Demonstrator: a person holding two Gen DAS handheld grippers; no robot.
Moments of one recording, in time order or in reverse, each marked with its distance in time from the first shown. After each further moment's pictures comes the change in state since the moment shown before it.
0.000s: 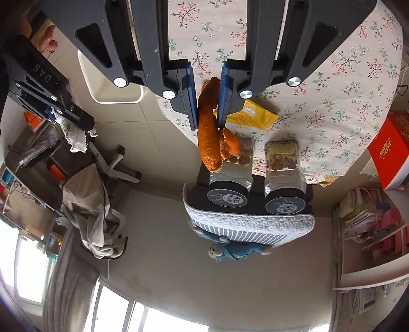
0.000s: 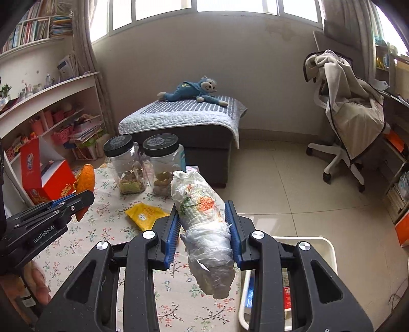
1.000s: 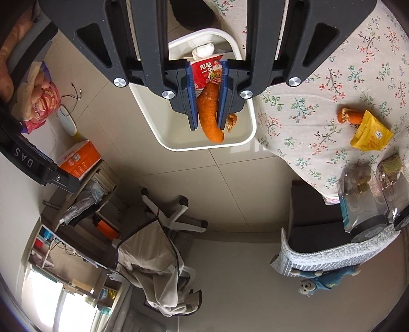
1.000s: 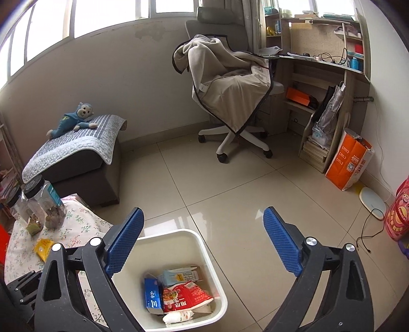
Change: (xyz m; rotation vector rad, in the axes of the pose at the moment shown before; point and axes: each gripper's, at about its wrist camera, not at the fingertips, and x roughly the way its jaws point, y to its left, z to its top) left arm 0.085 -0.191 -0.062 0.170 0.229 -0.273; right arm -0.036 -0.197 -0.040 0.310 -0.031 -0.442
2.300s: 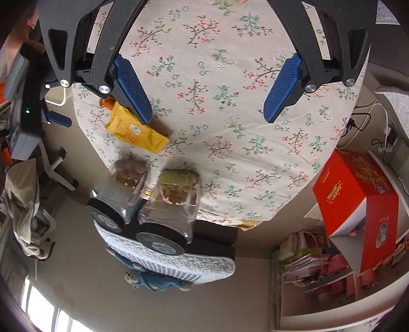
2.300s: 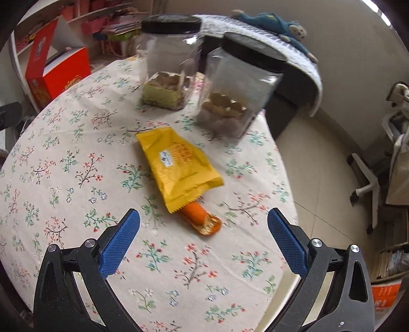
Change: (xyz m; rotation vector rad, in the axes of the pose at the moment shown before) left arm -0.170 0.329 -0.031 -0.412 -0.036 0.532; right arm 0.063 0.397 -0.125 -0.918 0.378 0.470
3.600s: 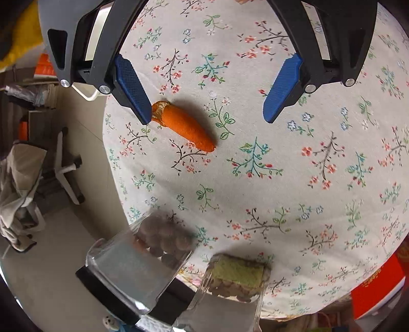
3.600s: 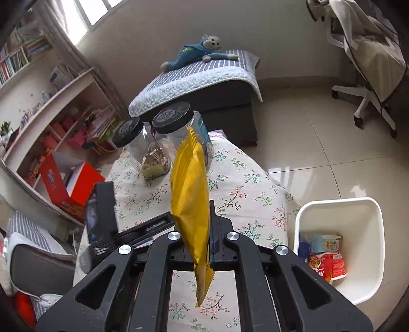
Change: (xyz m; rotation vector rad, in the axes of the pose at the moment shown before) left arm 0.120 -0.132 -0.037 -0.251 0.351 -0.098; right arm -0.141 -0.131 -0.097 0.706 -0.297 0.232
